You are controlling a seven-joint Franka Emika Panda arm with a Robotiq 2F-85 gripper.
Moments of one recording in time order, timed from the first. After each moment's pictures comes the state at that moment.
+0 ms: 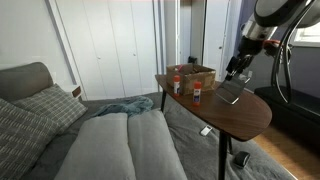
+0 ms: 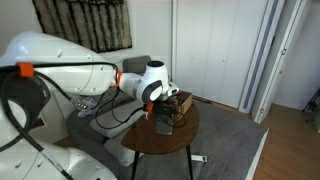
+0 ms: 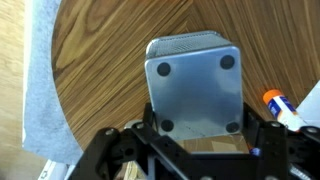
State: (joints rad) arm 0.07 -0.52 -0.11 -2.63 0.05 2.44 -0.35
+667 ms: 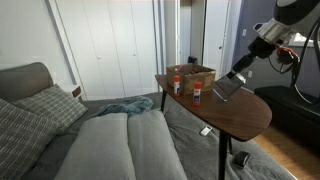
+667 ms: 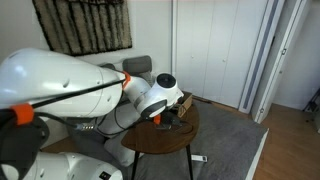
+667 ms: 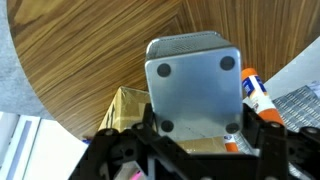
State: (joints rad) arm 0.30 -0.63 -0.43 -2.75 0.29 2.62 -0.80
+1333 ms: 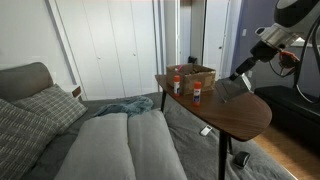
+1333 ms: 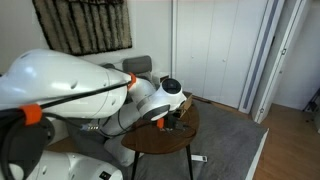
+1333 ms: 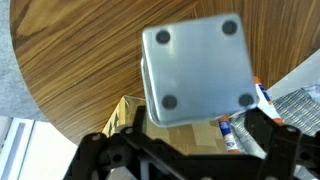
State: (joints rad) arm 0.30 -0.60 -0.48 -2.75 0.35 2.62 -0.90
